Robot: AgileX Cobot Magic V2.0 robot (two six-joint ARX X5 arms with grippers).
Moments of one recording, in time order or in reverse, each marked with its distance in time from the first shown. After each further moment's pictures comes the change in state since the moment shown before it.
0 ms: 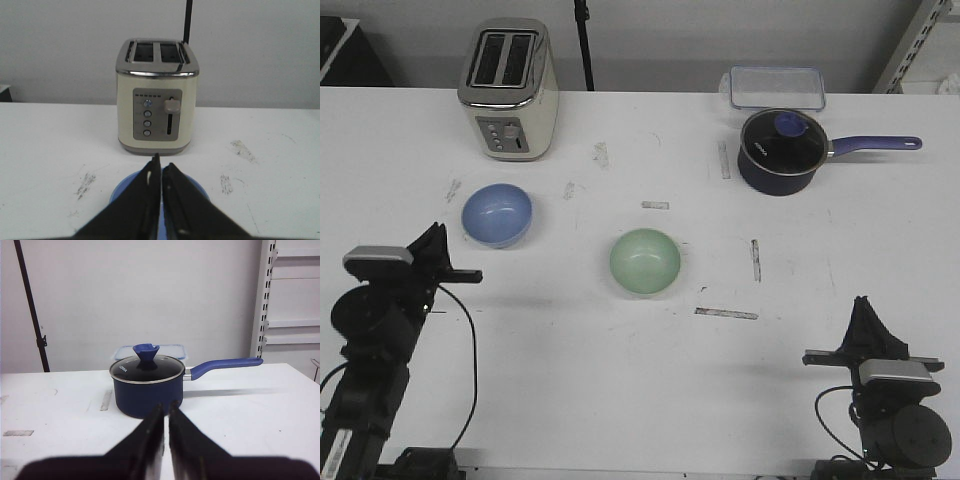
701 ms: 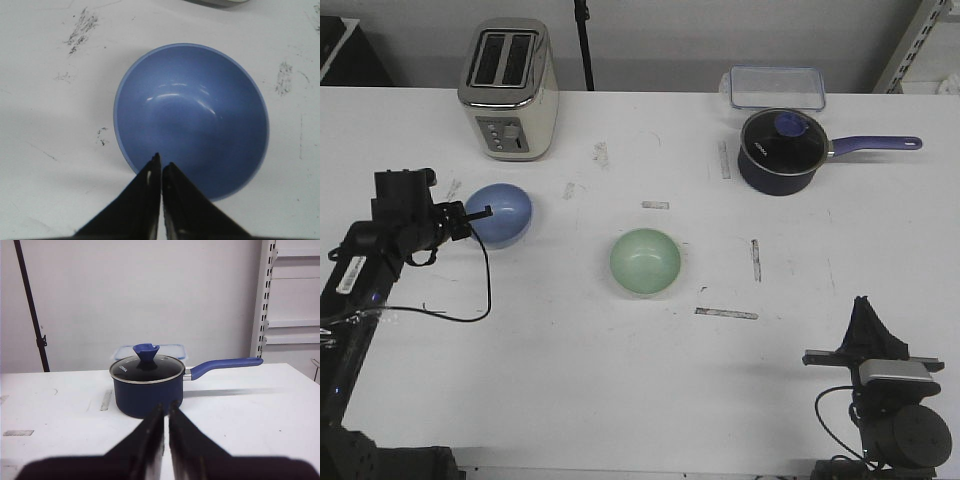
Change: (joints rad) left arm 0.088 0.708 0.602 -0.649 0.073 -0.172; right arm 0.000 0.000 0.000 0.000 0.000 0.000
